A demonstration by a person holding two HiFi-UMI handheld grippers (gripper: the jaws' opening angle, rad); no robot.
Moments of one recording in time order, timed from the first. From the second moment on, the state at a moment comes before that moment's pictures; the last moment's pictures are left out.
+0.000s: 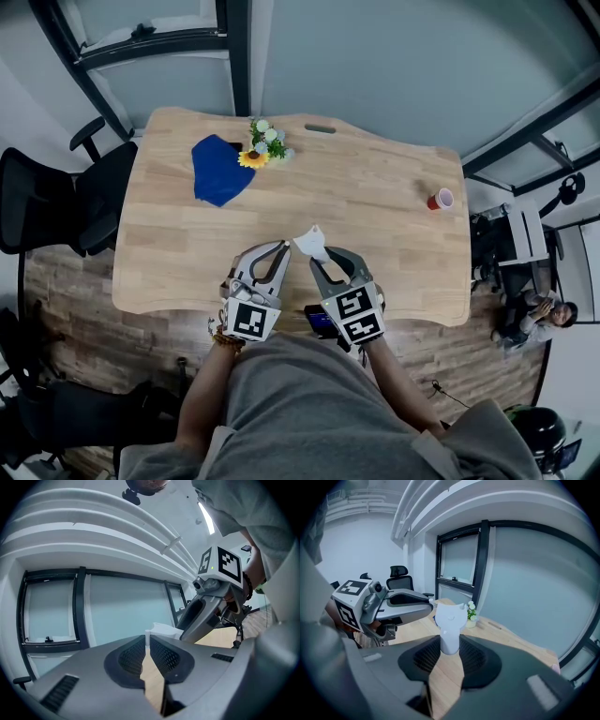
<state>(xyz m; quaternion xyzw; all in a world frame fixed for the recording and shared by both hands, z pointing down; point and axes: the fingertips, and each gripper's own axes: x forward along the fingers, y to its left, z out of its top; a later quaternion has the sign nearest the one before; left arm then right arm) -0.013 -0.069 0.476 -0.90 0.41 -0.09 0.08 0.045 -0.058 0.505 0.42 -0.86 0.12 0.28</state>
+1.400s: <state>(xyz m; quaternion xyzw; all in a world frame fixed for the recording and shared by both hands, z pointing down) -0.025 -0.072 0.489 -0.90 0.43 -0.10 0.07 0.071 -0.070 0.523 0.44 -0.84 0.15 0.29</state>
